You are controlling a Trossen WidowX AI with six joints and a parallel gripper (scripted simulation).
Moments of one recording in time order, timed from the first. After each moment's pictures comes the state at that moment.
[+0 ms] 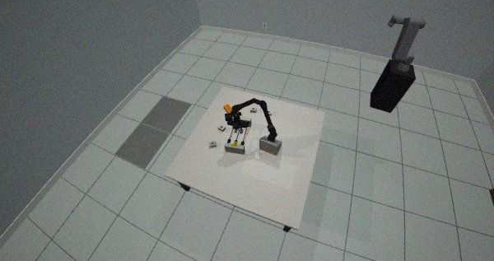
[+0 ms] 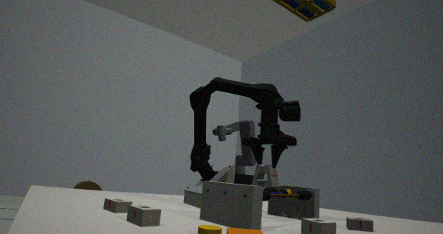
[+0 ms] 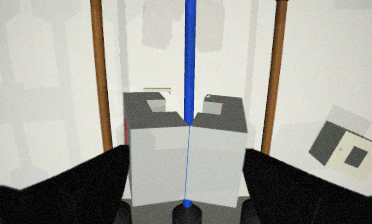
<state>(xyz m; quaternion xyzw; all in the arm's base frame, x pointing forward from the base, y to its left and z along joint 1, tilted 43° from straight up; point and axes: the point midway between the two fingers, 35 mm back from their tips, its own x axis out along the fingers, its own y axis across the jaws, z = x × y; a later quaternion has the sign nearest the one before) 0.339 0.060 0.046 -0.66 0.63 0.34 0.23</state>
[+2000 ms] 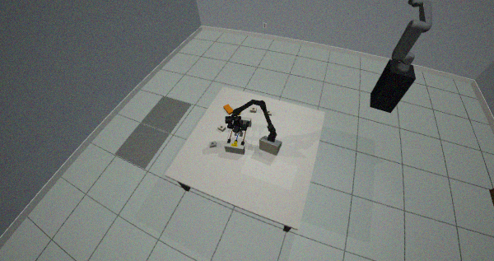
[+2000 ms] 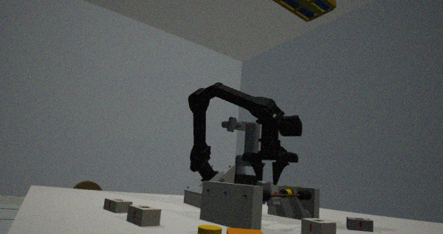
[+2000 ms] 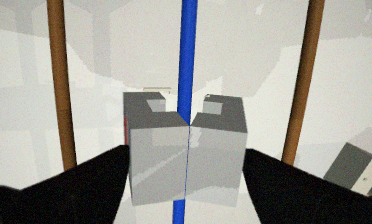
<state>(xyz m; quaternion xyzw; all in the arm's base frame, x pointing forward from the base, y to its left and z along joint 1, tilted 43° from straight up) 0.345 0.024 0.007 -0.67 0.62 0.35 0.22</state>
